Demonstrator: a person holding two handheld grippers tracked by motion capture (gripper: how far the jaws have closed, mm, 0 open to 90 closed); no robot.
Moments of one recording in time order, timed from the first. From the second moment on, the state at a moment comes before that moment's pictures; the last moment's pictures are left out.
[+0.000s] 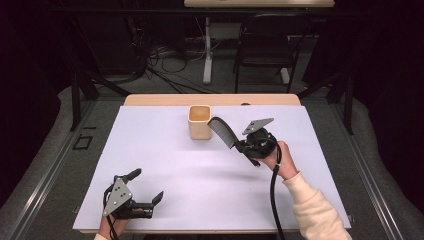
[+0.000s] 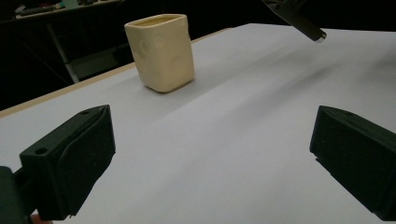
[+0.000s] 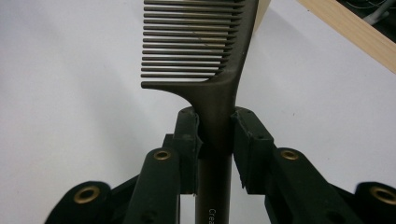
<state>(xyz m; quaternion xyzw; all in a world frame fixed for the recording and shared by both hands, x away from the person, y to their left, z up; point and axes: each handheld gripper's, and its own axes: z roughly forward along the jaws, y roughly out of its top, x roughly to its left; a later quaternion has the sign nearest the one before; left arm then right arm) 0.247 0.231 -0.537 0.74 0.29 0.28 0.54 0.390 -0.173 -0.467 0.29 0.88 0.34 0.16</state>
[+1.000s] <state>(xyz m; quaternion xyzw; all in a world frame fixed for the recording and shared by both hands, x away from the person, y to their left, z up) 0.246 0.232 -0.536 0.74 0.29 0.28 0.54 0.406 -0.161 -0.449 0.29 0.87 0.35 0.17</state>
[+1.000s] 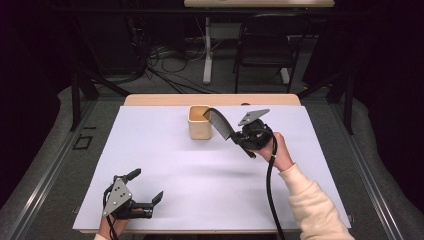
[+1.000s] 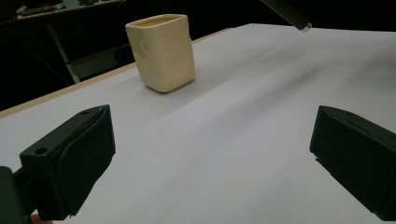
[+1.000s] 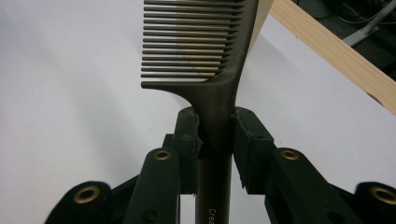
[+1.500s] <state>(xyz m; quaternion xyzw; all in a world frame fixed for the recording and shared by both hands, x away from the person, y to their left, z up) 0.246 0.232 -0.536 0.74 0.29 0.28 0.54 0.414 -0.156 -0.445 0.28 0.88 0.35 0.17</state>
